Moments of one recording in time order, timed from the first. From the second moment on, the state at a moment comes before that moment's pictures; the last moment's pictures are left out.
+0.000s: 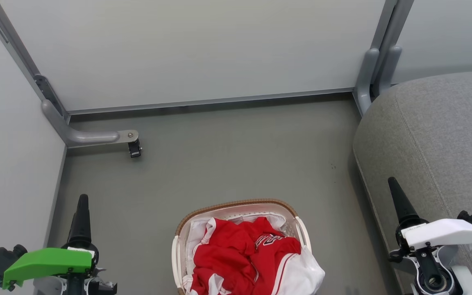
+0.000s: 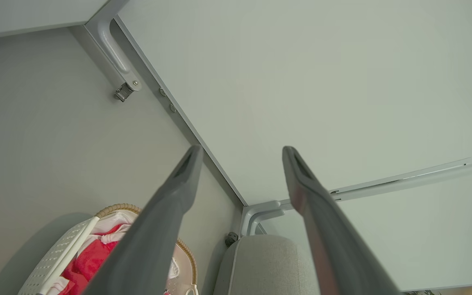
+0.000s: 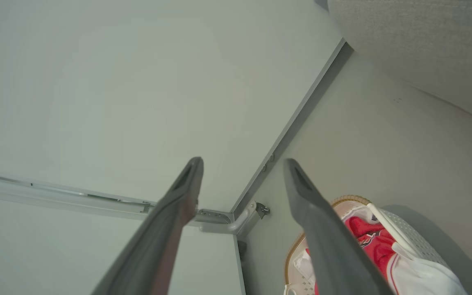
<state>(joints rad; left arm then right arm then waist) -0.08 0.08 0.07 0.29 -1.24 -0.13 0.00 -0.13 -0.08 -0.02 0.29 1.26 0.13 0.00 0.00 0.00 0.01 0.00</state>
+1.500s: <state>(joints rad) -0.08 0.14 0.01 0.35 -0.58 -0.13 -0.14 -0.17 -0.11 0.06 0.38 0.59 0.13 -0.14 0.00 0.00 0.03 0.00</state>
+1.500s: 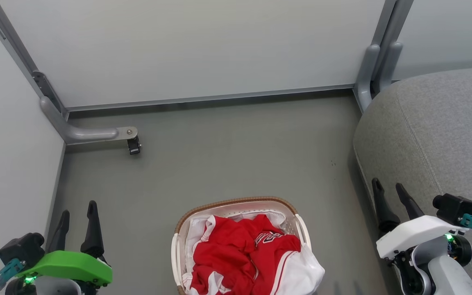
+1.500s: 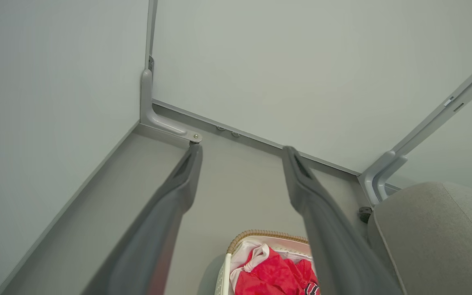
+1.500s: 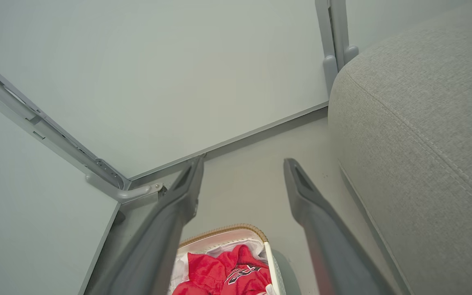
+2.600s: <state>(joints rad) -0.08 0.14 0.03 0.39 -0.31 -0.13 -0.22 -0.19 -0.09 0.06 0.42 0.25 0.13 -0.22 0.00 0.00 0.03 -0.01</state>
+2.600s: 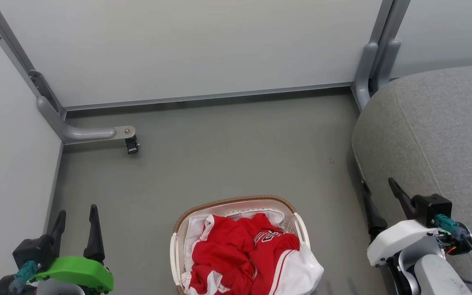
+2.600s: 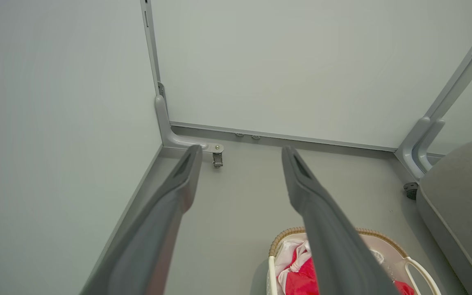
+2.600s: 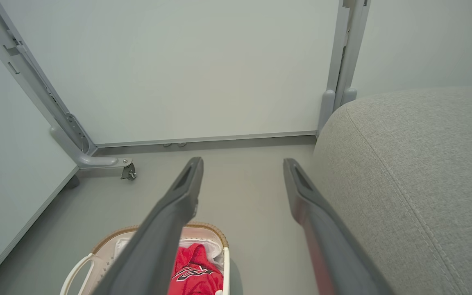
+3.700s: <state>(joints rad) -0.11 0.12 0.01 0.40 -0.23 -0.13 -0.26 -0.28 -0.08 0.04 0.46 0.10 0.13 -0.26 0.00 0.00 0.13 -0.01</state>
